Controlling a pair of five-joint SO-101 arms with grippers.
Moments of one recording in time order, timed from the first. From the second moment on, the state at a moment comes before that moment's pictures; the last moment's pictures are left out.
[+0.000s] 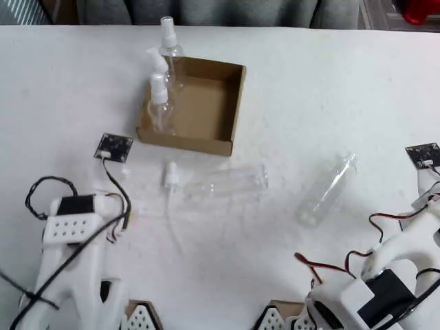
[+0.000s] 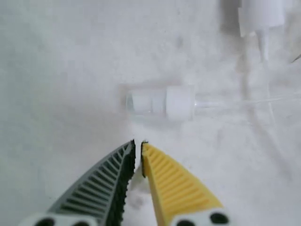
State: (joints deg) left arm -10.9 -38.8 65.0 61.6 -12.4; right arm 50.5 -7.8 29.5 58.4 62.3
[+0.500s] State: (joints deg) left arm -10.9 -7.5 46.4 53.9 7.0; right arm 47.6 -7.8 29.5 61.6 62.3
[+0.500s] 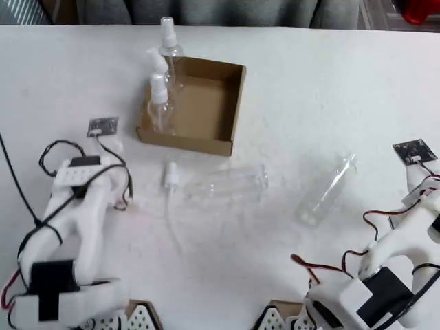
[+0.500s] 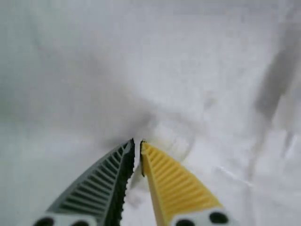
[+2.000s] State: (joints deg) left arm -14.4 5.9 29.9 48.7 25.5; right arm -1.7 -26.7 29.5 82.9 53.4
